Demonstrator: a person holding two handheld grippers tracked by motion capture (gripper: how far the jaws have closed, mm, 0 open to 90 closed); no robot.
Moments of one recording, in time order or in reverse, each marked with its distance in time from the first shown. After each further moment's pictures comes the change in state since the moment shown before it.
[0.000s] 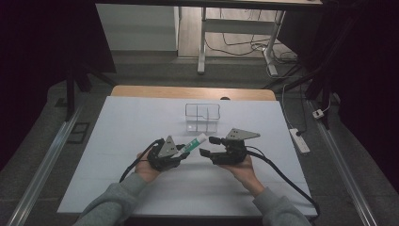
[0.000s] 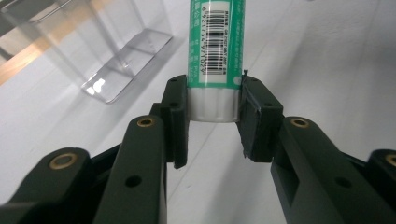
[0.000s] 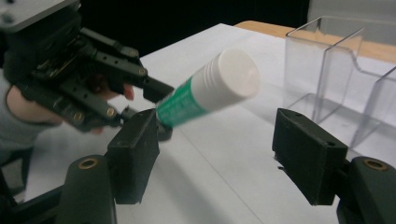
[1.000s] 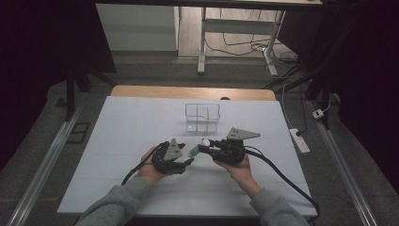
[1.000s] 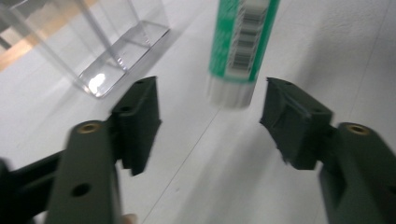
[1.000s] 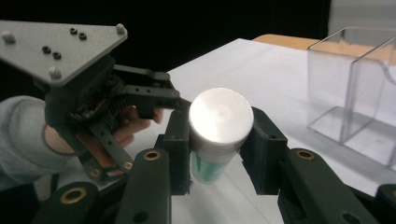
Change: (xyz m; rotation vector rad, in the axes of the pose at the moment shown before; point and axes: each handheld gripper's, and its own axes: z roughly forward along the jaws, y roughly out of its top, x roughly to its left) left arm -0.004 -0.006 0.009 0.022 0.032 -0.056; right arm 0.001 0.002 0.001 -0.061 0.070 0.021
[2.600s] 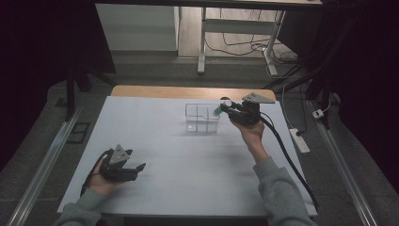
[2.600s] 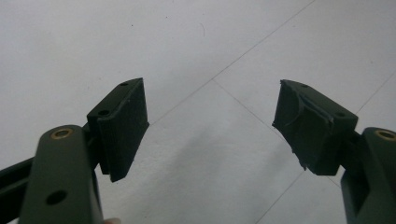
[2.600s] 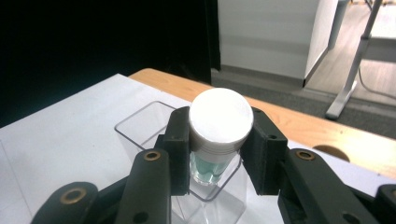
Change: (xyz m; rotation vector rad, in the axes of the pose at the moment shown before) left arm 0.048 -0.097 -0.090 0.124 0.152 -0.212; right arm -0.098 0.067 -0.007 -0.047 -0.372 -0.022
